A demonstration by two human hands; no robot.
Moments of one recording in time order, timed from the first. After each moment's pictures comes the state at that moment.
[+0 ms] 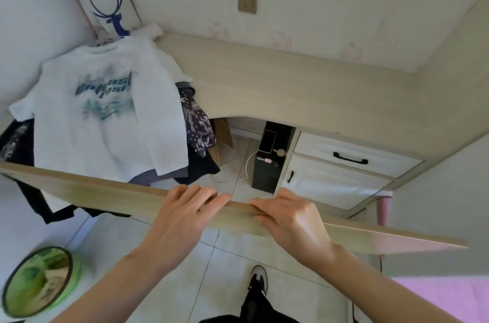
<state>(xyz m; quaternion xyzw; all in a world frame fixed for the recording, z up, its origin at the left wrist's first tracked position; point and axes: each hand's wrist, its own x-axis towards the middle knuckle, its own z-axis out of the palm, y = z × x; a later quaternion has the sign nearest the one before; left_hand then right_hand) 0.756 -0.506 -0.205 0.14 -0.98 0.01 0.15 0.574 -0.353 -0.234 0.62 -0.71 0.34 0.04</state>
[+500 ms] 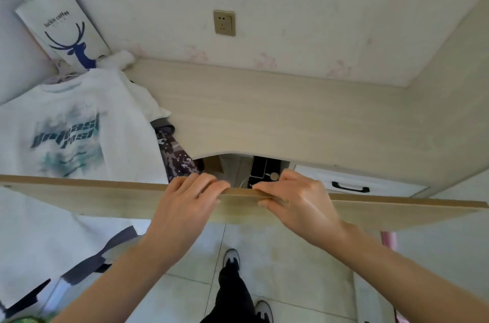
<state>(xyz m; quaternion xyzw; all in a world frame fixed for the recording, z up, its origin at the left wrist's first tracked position) 0.626 -0.622 -0.181 0.10 -0.98 -0.02 0.19 0.451 -0.460 -0.186 0.59 -0.75 0.29 0.05</state>
